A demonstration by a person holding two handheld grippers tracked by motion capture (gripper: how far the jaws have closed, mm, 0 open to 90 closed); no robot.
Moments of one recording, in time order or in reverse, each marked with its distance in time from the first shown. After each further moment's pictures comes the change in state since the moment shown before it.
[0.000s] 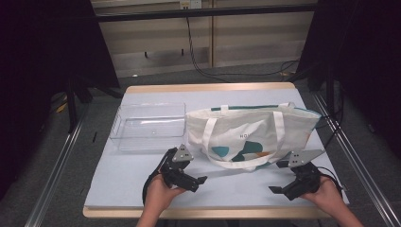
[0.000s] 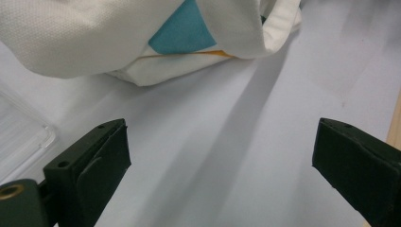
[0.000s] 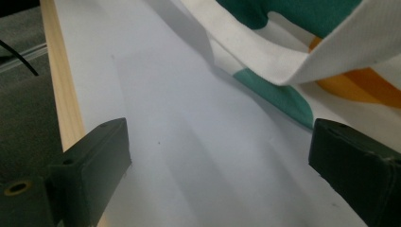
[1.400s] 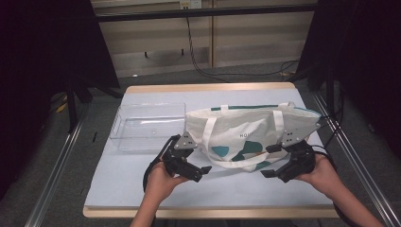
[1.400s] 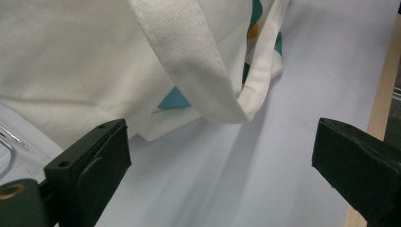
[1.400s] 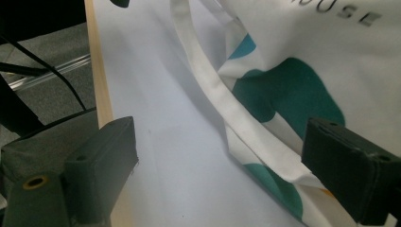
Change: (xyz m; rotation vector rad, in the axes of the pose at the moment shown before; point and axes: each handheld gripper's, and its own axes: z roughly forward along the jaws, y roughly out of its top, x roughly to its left) left arm 0.002 0.045 -0.018 -0.046 -0.030 0.047; right arm -0.003 0.076 -0.020 -0.034 0.095 -0.037
